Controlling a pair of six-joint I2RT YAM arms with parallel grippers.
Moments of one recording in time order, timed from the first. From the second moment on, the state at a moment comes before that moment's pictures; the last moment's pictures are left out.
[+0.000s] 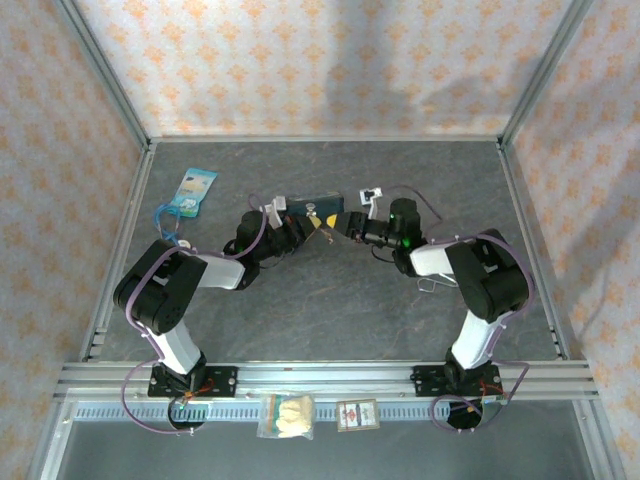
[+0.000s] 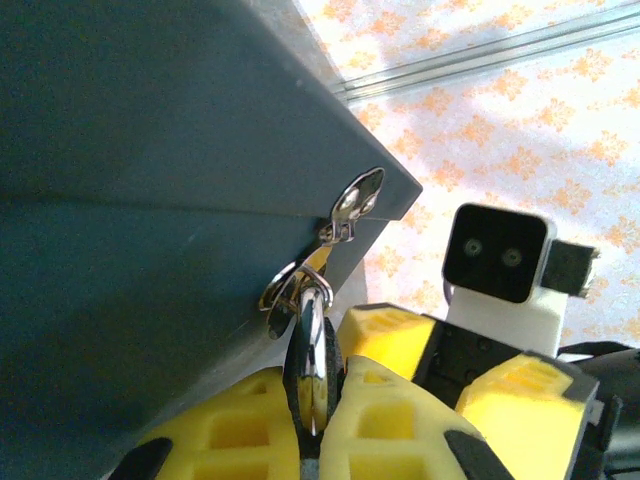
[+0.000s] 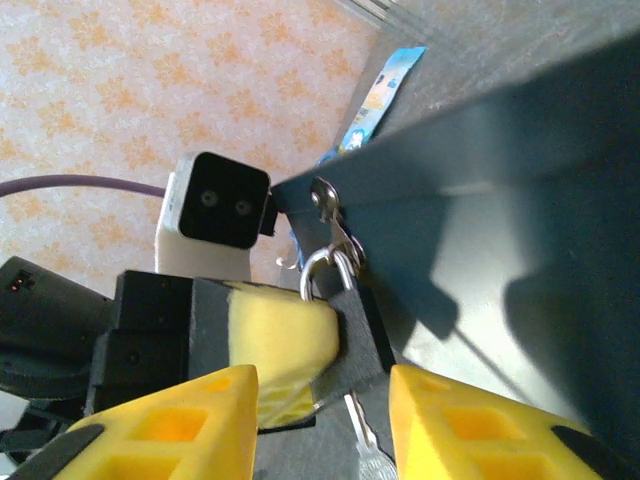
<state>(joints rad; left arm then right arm) -0.43 1.71 0.63 0.85 0.44 -1.20 0.41 1.77 0.70 0.87 -0.79 0.92</state>
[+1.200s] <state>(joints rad) -0.43 1.75 0.59 1.02 0.45 -1.33 0.43 1.78 0.60 1.01 -0.80 1.02</state>
